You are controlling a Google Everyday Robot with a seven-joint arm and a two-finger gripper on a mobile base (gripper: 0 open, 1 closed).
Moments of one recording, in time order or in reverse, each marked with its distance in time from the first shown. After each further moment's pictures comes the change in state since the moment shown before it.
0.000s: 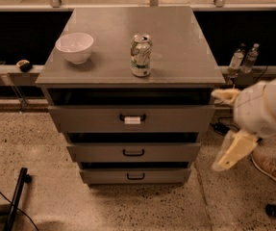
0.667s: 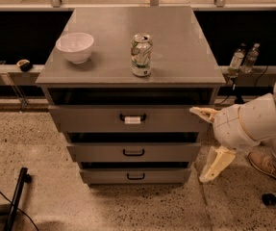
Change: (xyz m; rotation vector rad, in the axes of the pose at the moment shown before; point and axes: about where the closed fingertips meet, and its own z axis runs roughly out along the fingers) arm 0.010 0.021 0.075 -0.078 -0.129 -0.133
